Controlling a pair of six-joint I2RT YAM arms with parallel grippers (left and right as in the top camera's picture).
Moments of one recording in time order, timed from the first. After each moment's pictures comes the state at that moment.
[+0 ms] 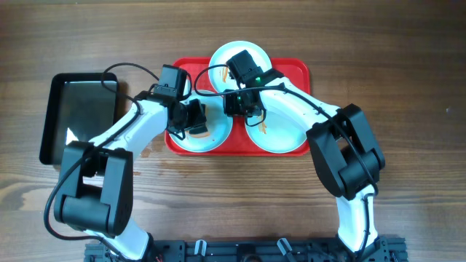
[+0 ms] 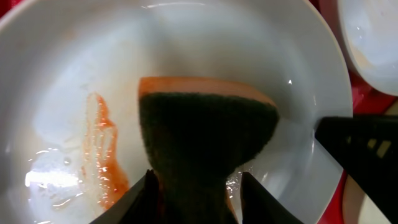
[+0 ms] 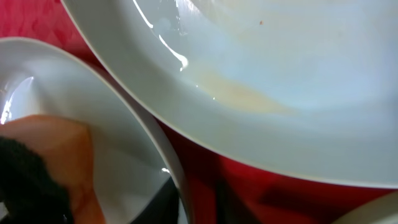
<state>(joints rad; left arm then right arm) -0.25 1.79 1.05 -0.51 0.23 -0.47 0.56 2.15 1.51 -0.60 -0.23 0.54</state>
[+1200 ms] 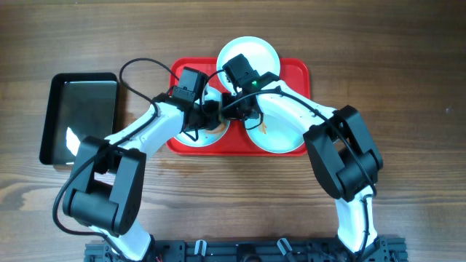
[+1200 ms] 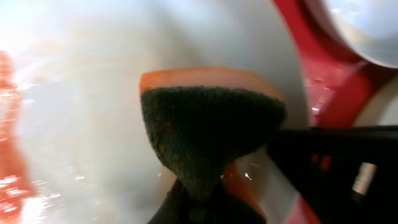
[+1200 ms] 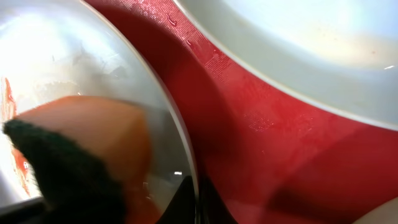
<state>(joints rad) -0.35 1.82 1.05 -0.44 0.14 -0.49 0.59 2.15 1.49 -0.59 -0.22 0.55</state>
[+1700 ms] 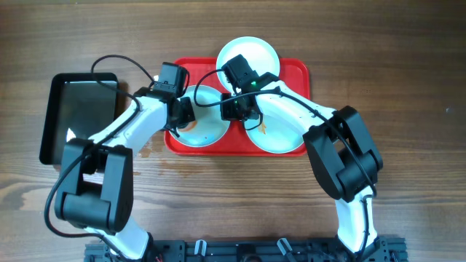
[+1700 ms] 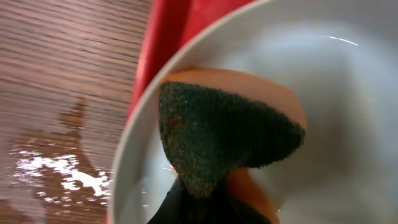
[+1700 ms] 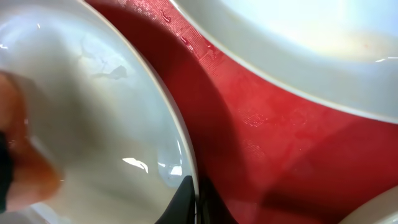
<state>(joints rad) -0.23 1.81 1.08 -0.57 -0.08 -0.47 0.59 2.15 1.49 -0.60 -0.21 0.57</state>
